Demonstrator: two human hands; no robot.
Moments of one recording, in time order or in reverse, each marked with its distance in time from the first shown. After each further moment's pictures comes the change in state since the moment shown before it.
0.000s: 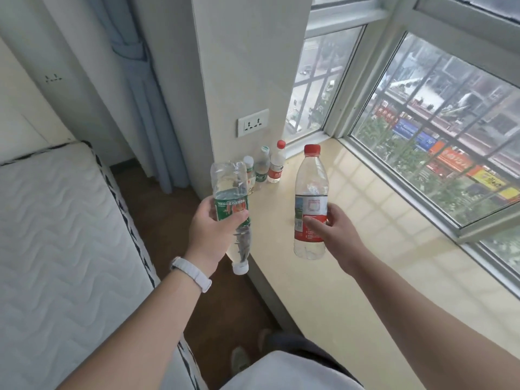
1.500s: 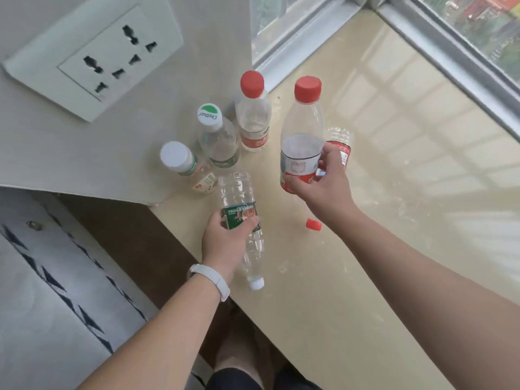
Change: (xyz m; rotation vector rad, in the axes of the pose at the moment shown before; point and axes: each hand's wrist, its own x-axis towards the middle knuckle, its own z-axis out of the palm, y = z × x) left_hand 0.275 -0.228 0.172 0.341 -0.034 -0.571; right_hand 0.357 0.176 0.015 -0.047 0.178 0.115
